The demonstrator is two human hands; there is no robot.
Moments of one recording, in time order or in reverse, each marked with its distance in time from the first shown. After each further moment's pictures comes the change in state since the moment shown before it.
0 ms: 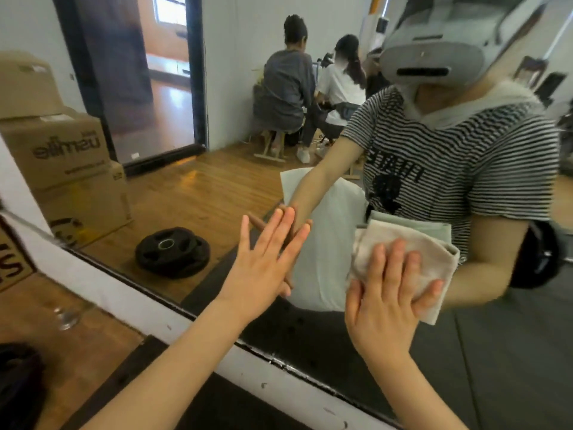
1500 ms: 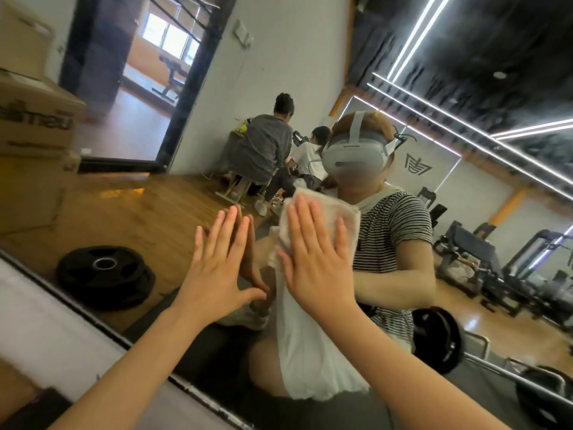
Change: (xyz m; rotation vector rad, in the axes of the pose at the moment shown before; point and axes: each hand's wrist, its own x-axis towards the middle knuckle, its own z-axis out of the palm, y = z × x) left_hand -0.048 -0.122 0.029 -0.468 -0.012 -0.450; right_hand 0.116 -0.148 0.039 -0.229 -0.060 -0.553
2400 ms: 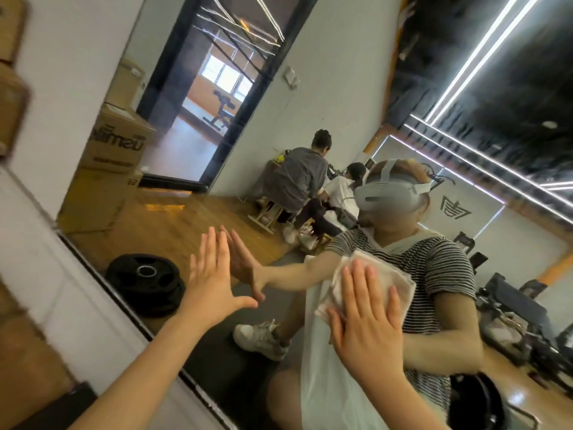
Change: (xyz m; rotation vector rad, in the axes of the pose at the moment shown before) left_hand -0.014 -0.046 -0.024 -0.143 -0.114 -0.470; right_hand -0.043 0.004 0.000 0.028 -0.021 0.028
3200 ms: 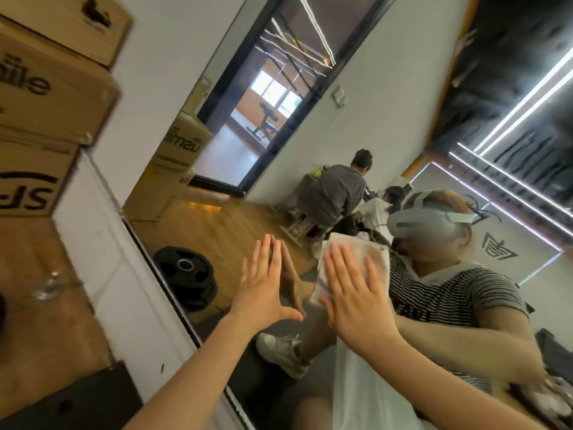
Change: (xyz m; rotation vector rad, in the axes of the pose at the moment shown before) left_hand 0.003 -0.014 0.016 -0.040 0.047 0.085; right_hand 0.074 -0.050 0.019 0.019 -0.092 -0.448
